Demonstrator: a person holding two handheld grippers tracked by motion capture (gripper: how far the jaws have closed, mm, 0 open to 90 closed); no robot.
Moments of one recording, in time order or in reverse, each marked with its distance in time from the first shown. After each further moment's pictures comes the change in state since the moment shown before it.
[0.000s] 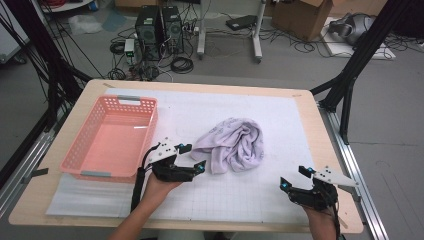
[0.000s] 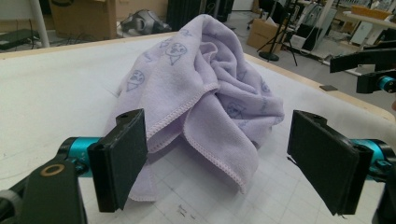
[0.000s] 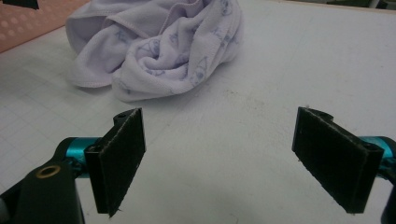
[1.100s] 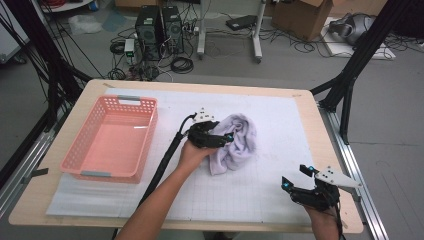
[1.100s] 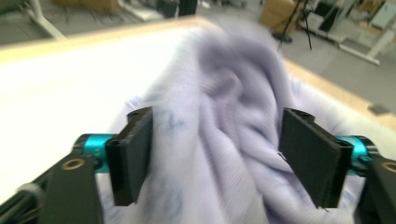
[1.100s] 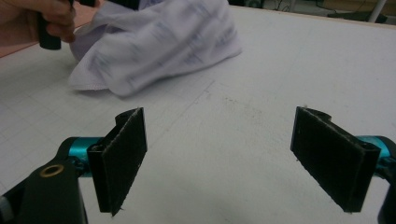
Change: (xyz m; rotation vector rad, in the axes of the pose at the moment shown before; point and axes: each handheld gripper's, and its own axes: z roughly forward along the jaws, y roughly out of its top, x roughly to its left) left arm 0.025 0.054 0.110 0.089 0.042 -0.042; right arm -0.003 0.001 -0.003 -0.029 0.013 -0.028
